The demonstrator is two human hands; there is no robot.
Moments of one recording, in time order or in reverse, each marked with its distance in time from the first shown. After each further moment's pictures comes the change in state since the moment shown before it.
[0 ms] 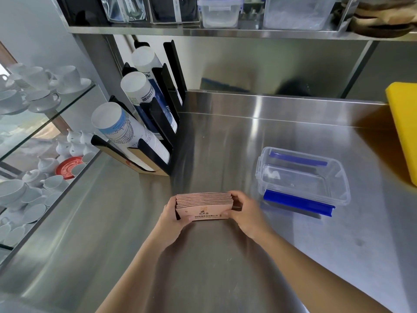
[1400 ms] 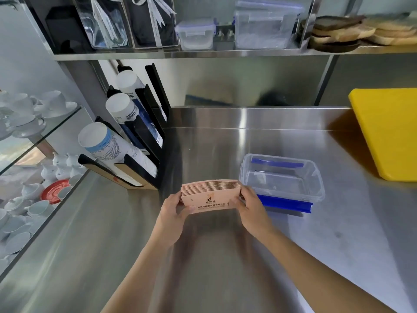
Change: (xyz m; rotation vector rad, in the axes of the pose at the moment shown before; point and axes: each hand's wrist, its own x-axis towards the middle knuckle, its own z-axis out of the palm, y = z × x) left_hand -0.019 0.072 0.019 0.032 0.053 0.189; right_hand -0.025 -0.023 -0.035 -0.083 0.138 -0.099
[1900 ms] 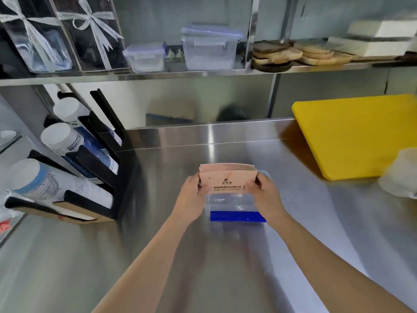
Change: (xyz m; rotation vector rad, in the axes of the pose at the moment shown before) left_hand 0.060 0.101 0.095 0.128 -0.229 0.142; right_hand 0.014 0.000 -0.117 0.154 0.407 0.068
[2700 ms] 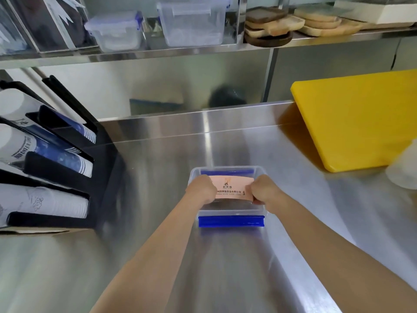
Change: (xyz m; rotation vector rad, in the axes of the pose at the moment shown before) left_hand 0.072 0.027 0.054 0.400 -0.256 -0.374; right_hand 0.077 0.039 -0.012 -0.185 -0.119 0.533
